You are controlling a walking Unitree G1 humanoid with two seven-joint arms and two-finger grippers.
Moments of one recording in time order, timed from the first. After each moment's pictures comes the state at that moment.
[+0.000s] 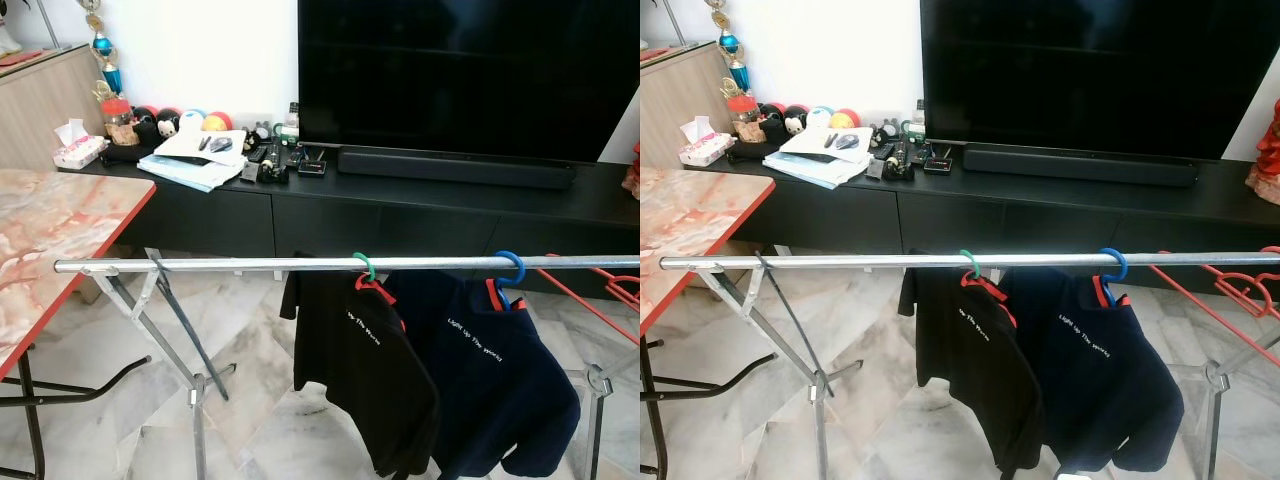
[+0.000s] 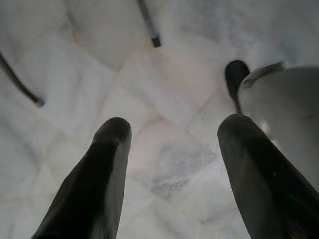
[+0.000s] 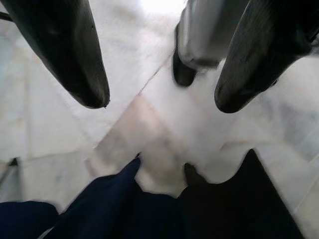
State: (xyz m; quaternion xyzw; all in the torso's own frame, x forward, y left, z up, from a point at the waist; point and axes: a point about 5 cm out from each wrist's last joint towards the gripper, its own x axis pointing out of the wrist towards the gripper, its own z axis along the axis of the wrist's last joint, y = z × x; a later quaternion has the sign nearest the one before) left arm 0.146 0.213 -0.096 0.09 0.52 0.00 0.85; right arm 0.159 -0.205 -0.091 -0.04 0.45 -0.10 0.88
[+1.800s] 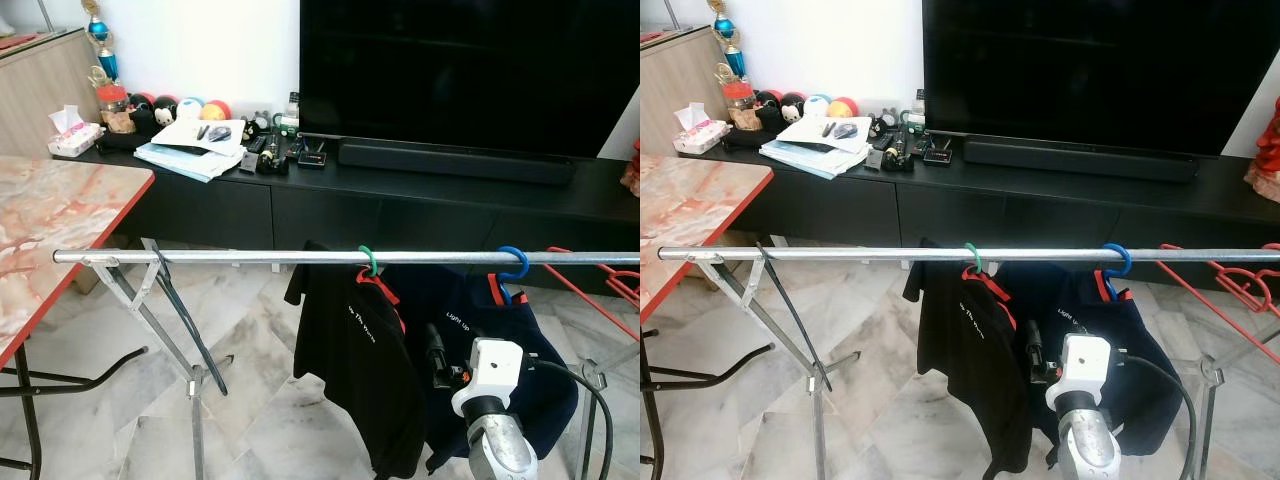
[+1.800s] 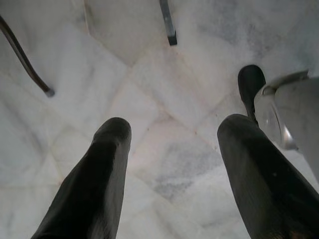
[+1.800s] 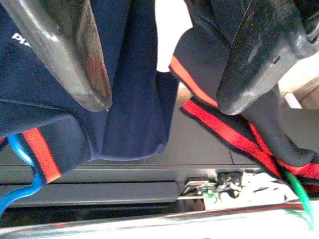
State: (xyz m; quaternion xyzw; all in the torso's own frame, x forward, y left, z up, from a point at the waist) left arm 0.138 0.241 -0.092 0.09 0.52 0.05 0.85; right arm 0.278 -0.183 0.049 0.03 0.03 0.01 1.00
